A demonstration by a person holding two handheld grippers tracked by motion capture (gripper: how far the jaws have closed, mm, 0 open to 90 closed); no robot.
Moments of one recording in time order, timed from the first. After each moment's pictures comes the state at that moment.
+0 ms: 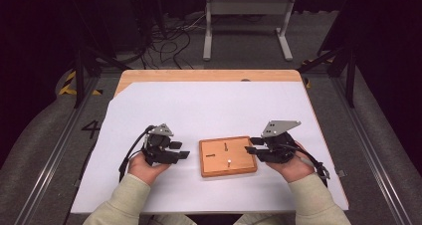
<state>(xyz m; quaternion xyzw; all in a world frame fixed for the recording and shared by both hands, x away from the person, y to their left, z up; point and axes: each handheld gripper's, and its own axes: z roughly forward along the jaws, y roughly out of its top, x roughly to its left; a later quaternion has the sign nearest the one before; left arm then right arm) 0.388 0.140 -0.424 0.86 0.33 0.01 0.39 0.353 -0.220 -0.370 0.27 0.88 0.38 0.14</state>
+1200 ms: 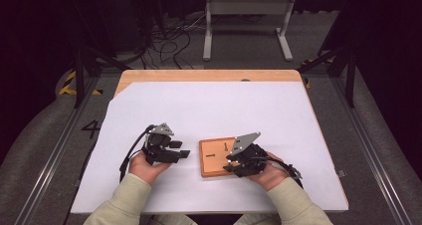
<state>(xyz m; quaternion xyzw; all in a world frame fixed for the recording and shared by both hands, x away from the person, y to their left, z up) 0.389 0.139 -0.426 0.86 0.33 0.01 0.39 0.355 -0.159 -0.416 0.17 0.93 0.32 0.08</state>
